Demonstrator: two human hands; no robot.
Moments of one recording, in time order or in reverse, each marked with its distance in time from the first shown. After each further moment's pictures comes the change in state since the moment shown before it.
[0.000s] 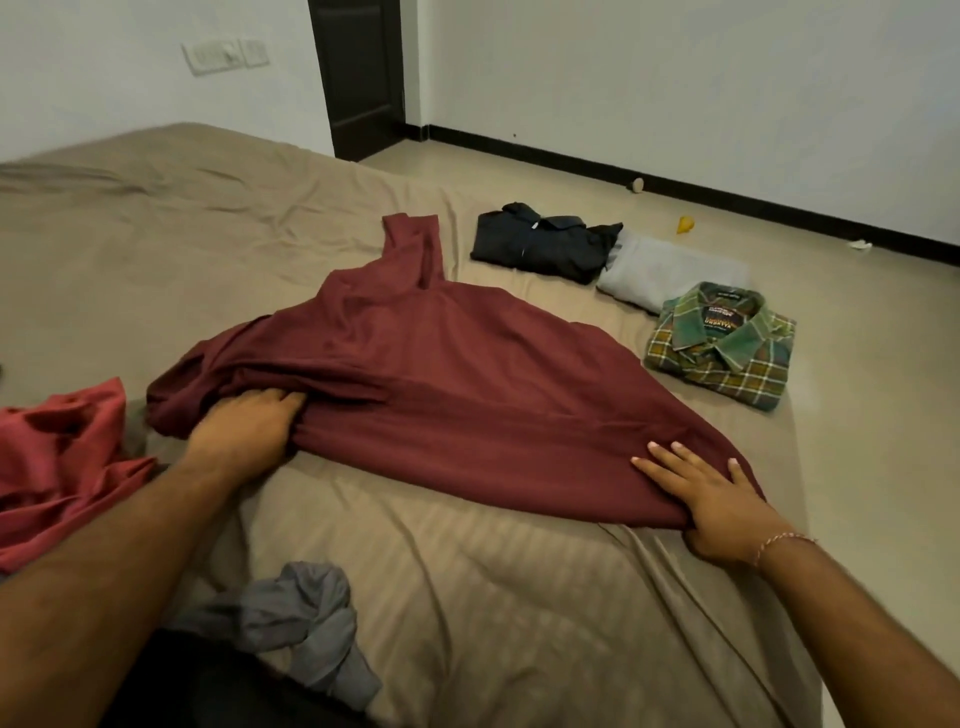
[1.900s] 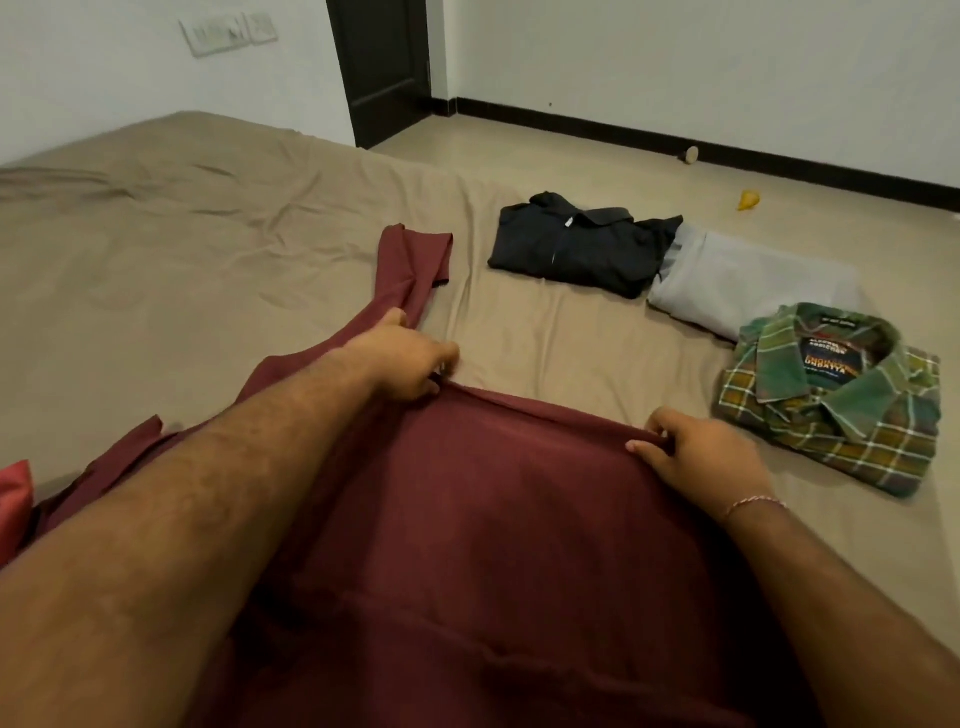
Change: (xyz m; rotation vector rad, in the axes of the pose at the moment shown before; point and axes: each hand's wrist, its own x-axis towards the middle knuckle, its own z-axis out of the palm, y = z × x) left_hand 0.241 0.101 -0.049 0.051 -0.244 0.407; right_hand 0.181 -0.015 -0.057 0.230 0.476 0.081
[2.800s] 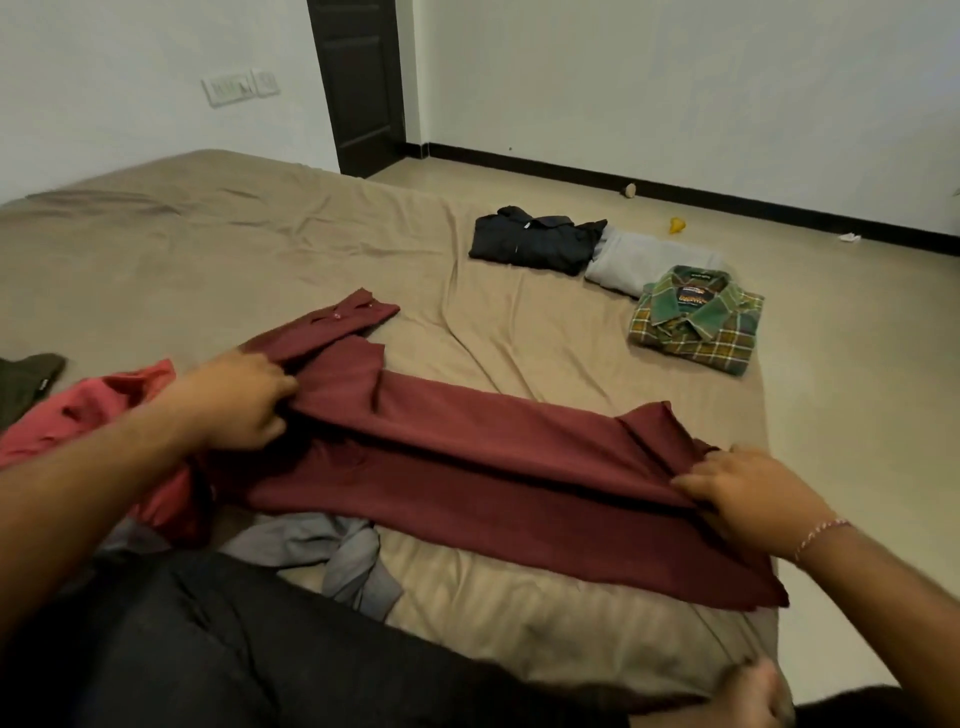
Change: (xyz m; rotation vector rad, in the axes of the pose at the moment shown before) left_hand -0.329 0.009 0.041 0.246 0.151 -0.141; right_hand -0.267 0.044 -0.071 -0.489 0.014 -0.561
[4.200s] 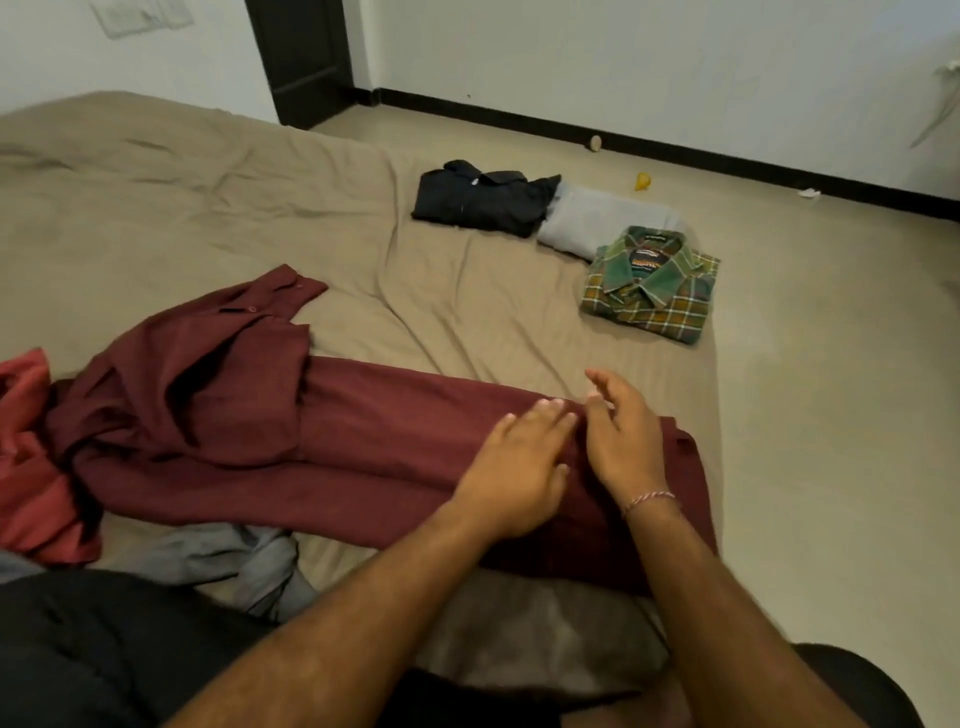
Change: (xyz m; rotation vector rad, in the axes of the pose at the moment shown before) left_hand 0.108 0.353 -0.057 -0.913 0.287 0.228; right_hand 0.081 -0.058 -0.001 1.102 0.477 0.876
